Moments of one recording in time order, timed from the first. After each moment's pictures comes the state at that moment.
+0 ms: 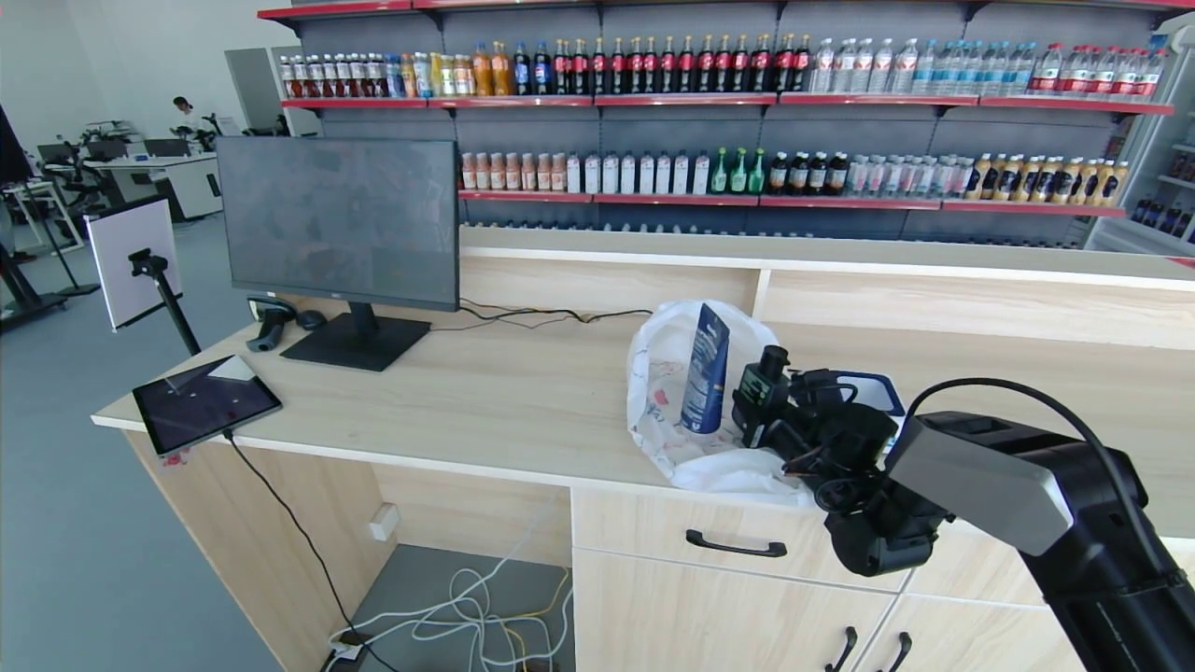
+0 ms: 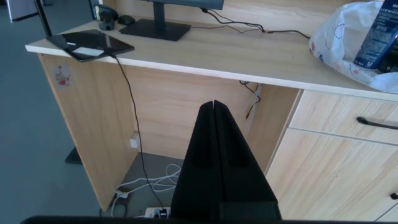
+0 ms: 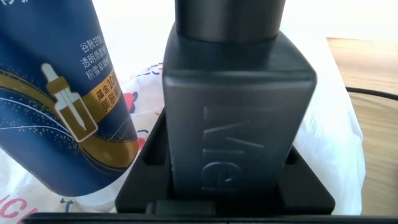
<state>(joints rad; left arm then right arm) 0.00 0.00 0.00 0.00 0.00 0.01 0.20 2.67 -1.20 -1.57 0.12 0.06</state>
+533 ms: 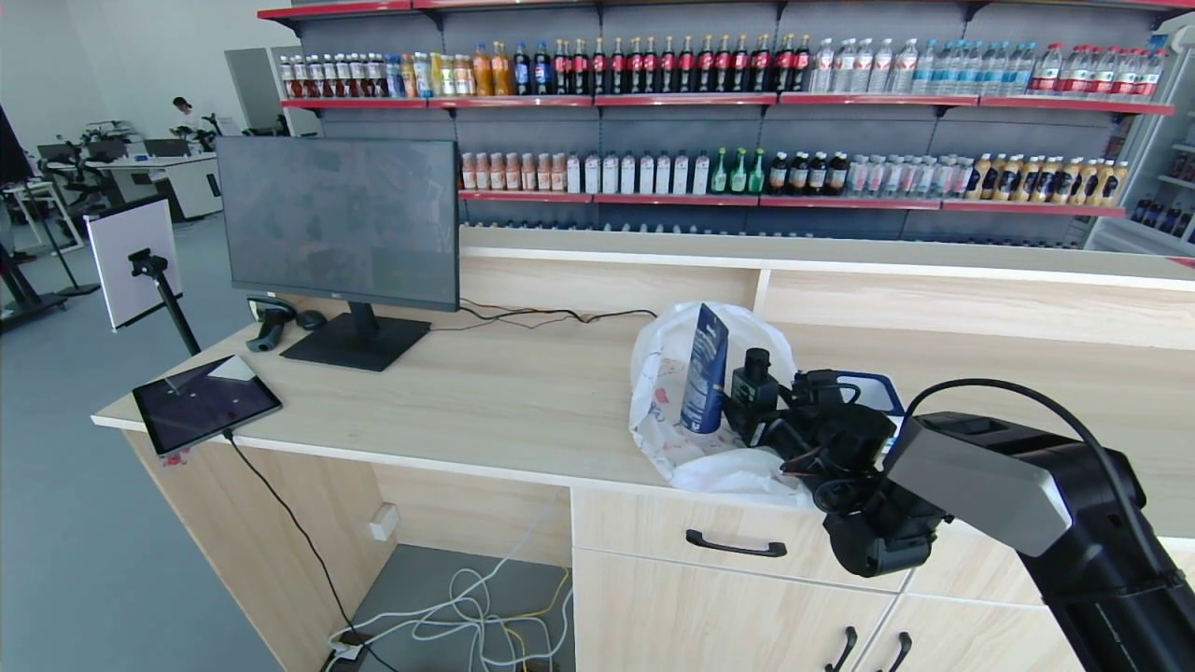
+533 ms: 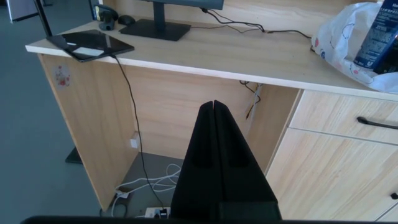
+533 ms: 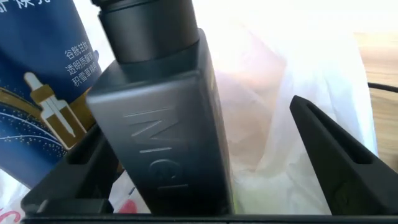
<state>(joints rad) 0.00 0.00 0.00 0.00 0.00 0.01 0.20 2.67 -1.20 -1.57 0.08 0.10</state>
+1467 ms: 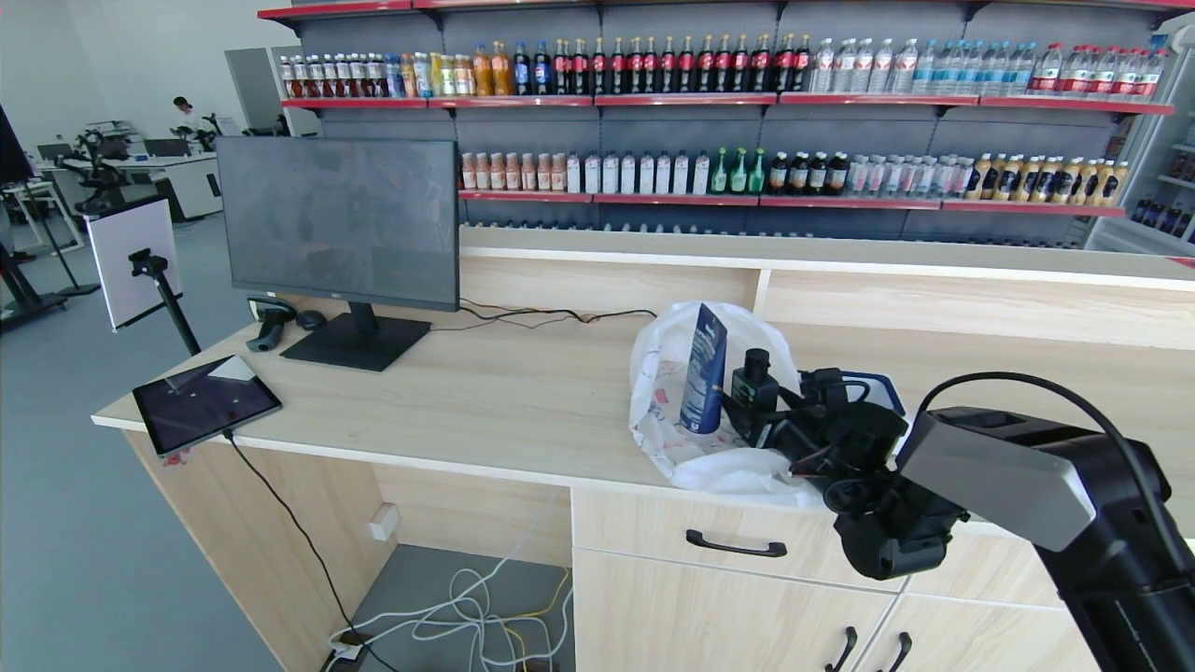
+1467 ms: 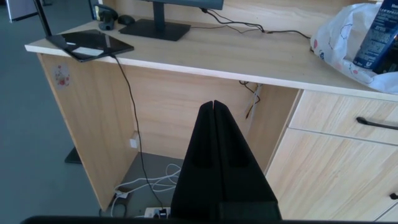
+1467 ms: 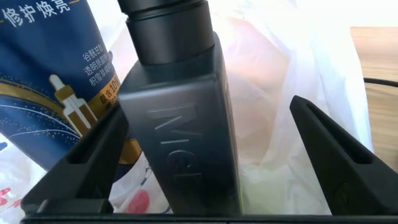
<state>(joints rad) 0.00 0.00 0.00 0.00 0.00 0.01 0.19 2.62 -1.12 -1.57 0.13 0.12</state>
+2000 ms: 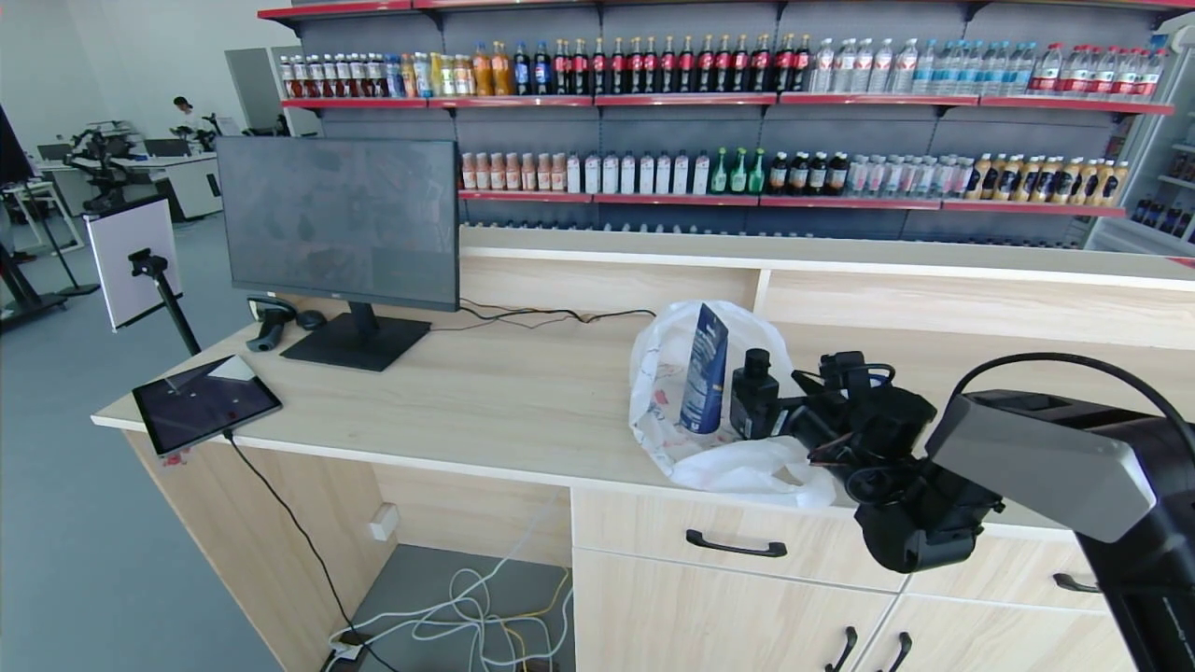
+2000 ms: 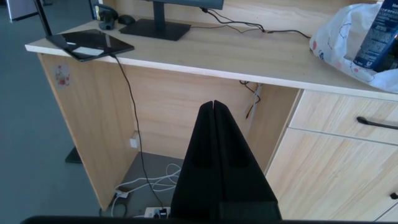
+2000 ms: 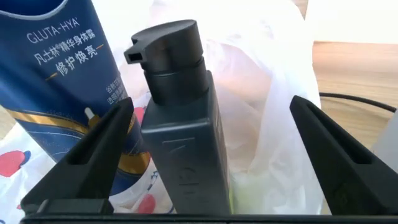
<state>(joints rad) 0.00 0.00 0.00 0.00 0.00 0.01 0.18 2.51 -1.03 -1.57 0.13 0.11</state>
